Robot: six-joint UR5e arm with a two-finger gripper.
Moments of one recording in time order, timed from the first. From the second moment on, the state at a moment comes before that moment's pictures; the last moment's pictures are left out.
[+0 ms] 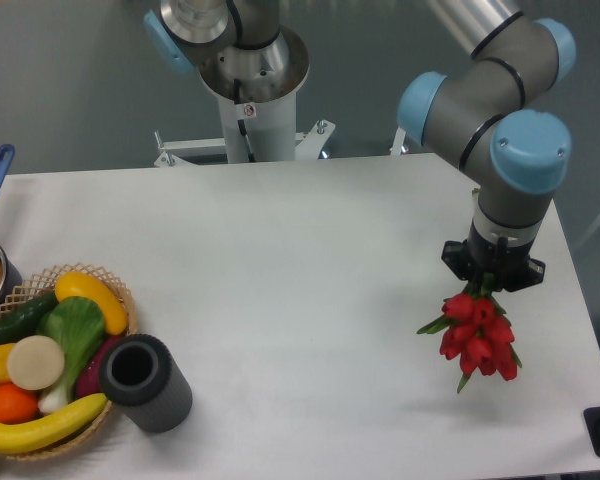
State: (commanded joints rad) arm 2.69 -2.05 -1.41 -1.13 1.60 1.05
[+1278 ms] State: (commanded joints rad) arm 2.59 -2.11 -1.43 -1.11 1.58 1.02
